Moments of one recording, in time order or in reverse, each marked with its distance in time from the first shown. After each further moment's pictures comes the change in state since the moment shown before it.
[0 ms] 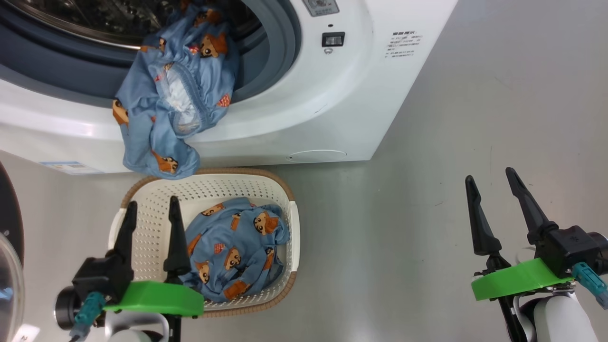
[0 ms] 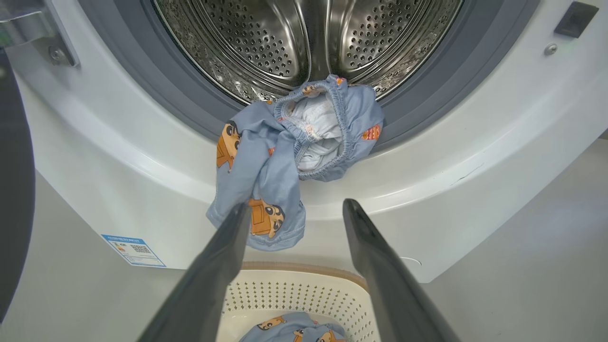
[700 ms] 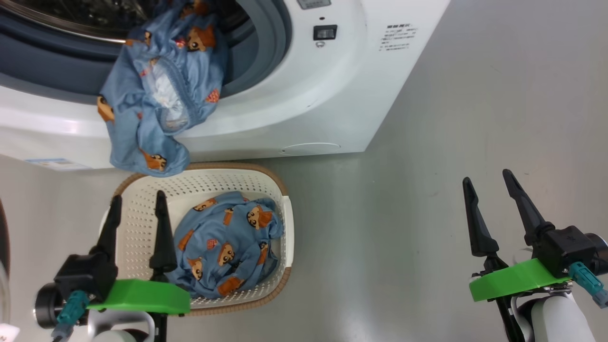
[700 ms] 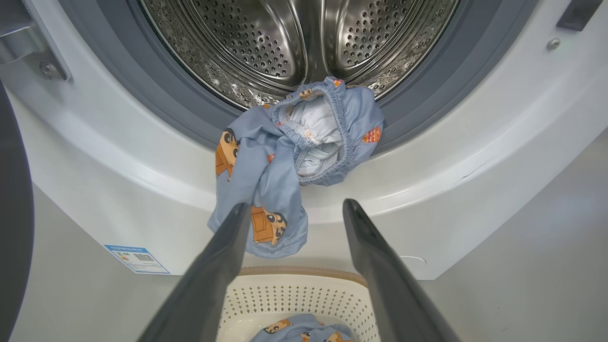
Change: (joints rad) left arm 0.018 0.046 0.001 -0.095 0.001 0.024 0.051; right arm -0.002 0.000 0.004 0.014 0.003 0.000 0.000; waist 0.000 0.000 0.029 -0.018
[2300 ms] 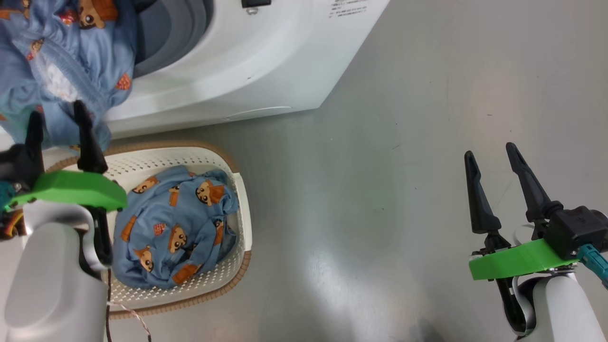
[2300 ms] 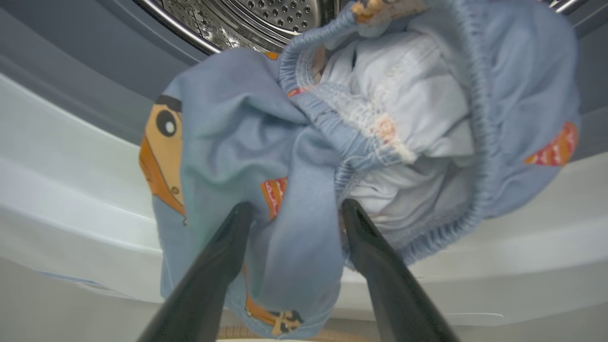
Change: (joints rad) left arm -0.456 0.075 0.100 0.485 -0.077 -0.014 -0.078; right arm -0.064 0.000 0.011 -0.027 0.030 0.000 0.000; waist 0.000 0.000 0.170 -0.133
